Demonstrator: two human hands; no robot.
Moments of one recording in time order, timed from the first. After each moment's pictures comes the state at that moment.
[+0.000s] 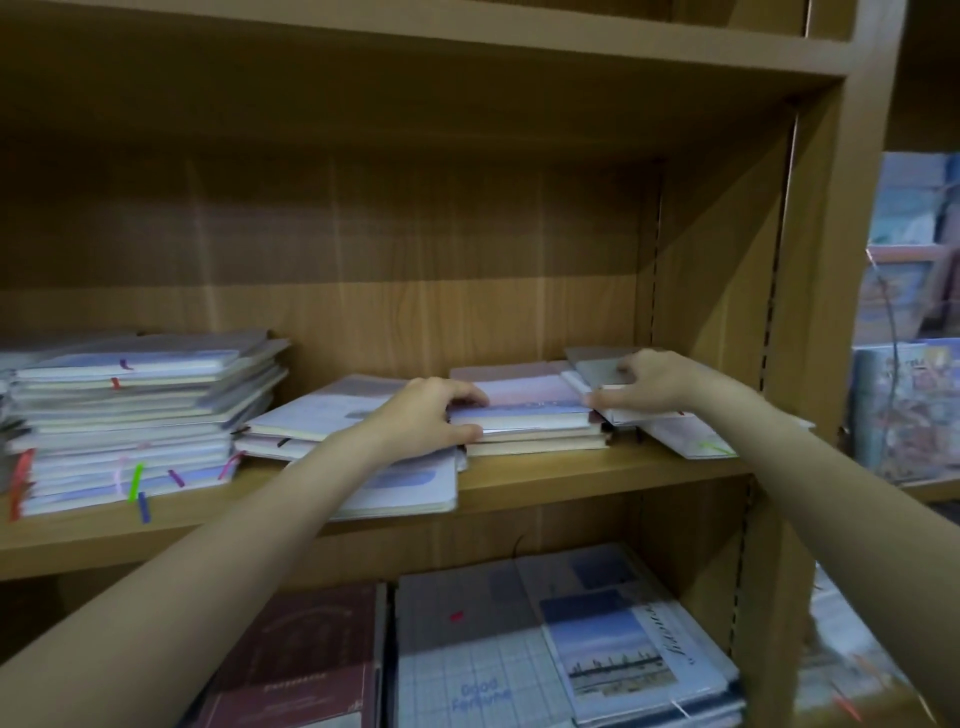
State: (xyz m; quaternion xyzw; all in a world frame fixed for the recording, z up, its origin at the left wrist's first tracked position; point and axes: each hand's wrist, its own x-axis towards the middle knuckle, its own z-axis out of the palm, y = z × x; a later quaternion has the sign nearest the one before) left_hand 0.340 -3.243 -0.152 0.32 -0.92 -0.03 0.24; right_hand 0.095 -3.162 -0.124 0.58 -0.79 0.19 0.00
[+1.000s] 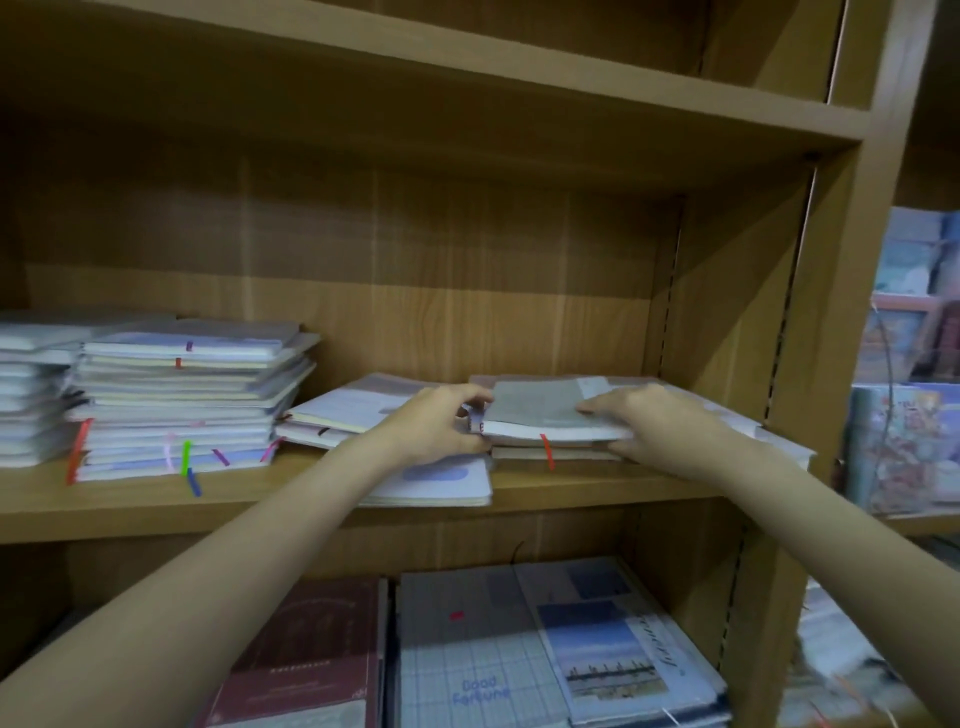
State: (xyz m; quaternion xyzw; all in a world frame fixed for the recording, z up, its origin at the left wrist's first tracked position) left_hand 0.364 -3.234 -0.157 0.30 -0.91 -0.09 0.28; right_hand 0.153 -3.116 -0.131 0.70 -0.69 0.04 0.18
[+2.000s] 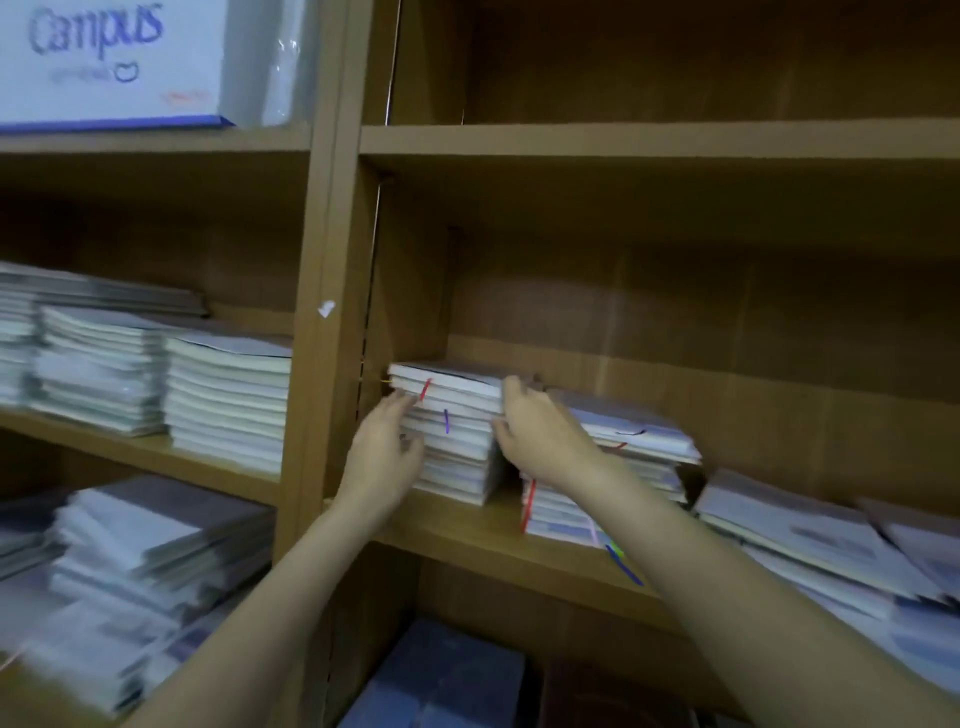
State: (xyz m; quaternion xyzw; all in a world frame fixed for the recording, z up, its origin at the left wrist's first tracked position) left_hand 0.730 -3.245 -0.169 0.57 -0.60 0.00 0.56; right_hand 0.570 -3.266 -0.108 0.84 -0.48 0.21 0.13
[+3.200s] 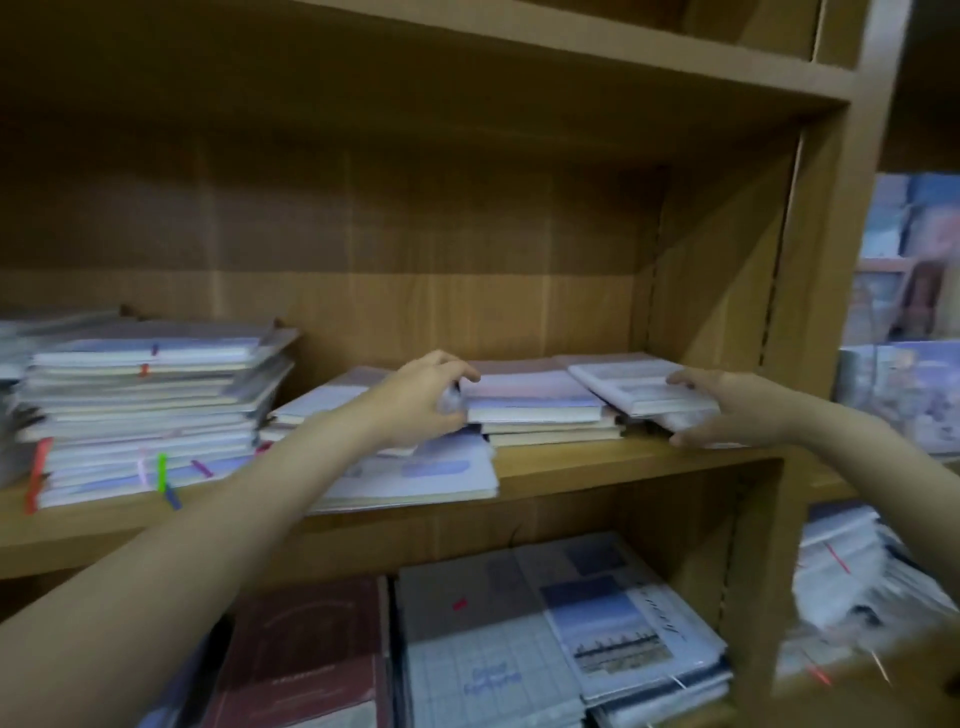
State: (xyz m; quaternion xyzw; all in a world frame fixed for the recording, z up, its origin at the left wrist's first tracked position) left_hand 0.382 -3.243 -0.143 0.30 -0.93 0.00 0.22; right_hand 0.099 -3.100 -0.132 0.58 -0.81 0.11 0.00
